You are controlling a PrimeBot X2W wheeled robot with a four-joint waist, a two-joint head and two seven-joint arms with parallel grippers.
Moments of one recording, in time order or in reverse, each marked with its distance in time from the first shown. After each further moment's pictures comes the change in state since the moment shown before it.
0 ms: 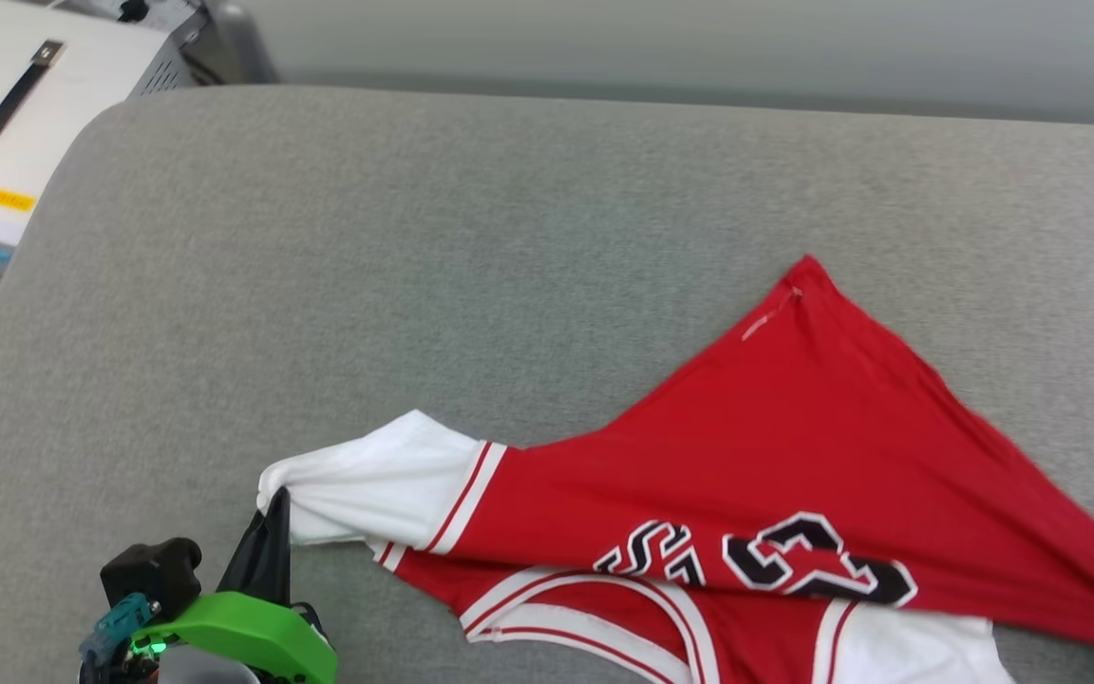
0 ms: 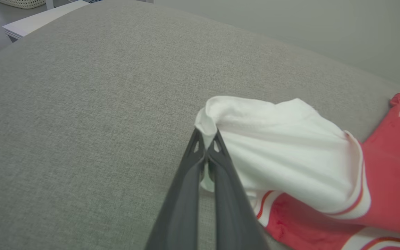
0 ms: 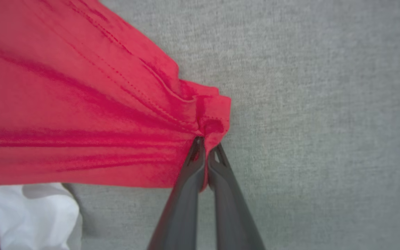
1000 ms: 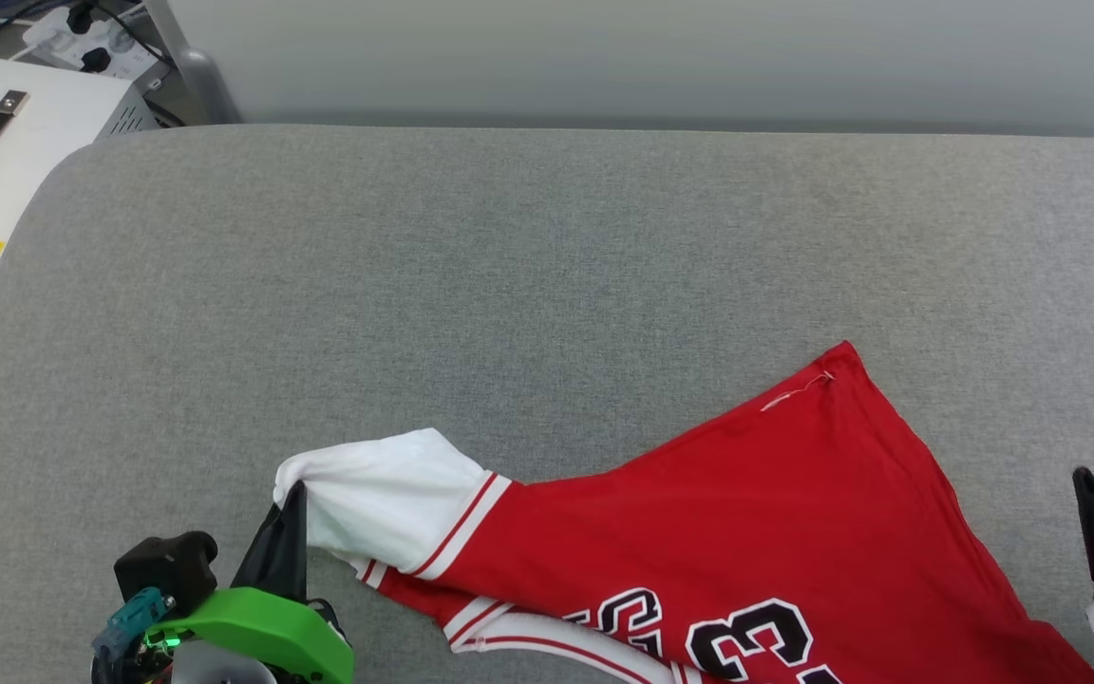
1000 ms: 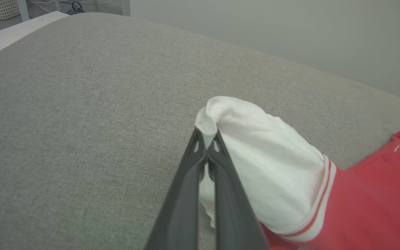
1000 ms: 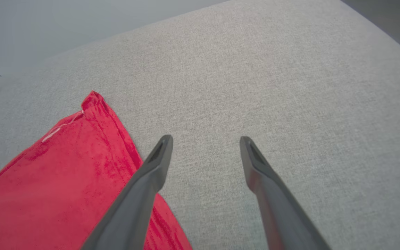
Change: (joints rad) left arm 0.024 0.011 -0.033 -0.093 -0.002 0.039 0.045; right arm 0.009 0.249 -0.067 -0.154 -0.161 -0.001 -0.481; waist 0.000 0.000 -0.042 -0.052
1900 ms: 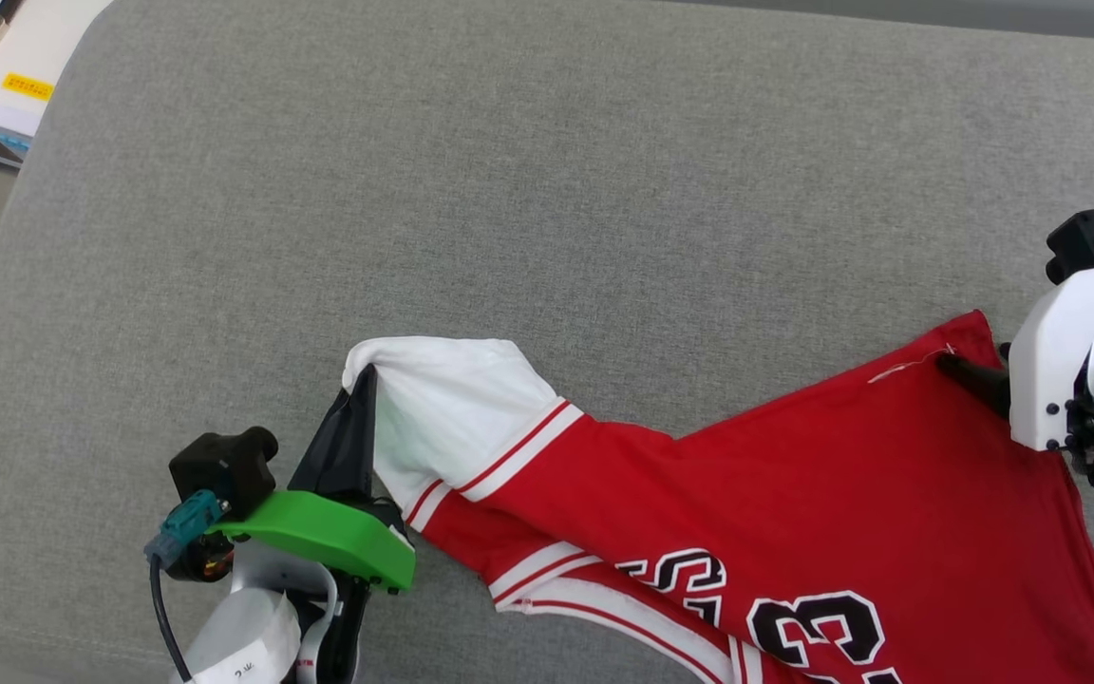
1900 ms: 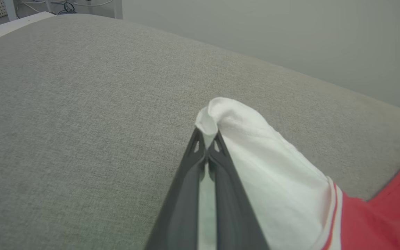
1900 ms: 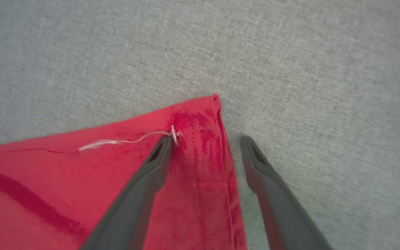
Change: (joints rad) left arm -0.211 -0.058 -0.077 0.062 0.006 -0.077 -0.068; right arm -0.574 -0.281 0.538 0.250 0.201 0.000 0.571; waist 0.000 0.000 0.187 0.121
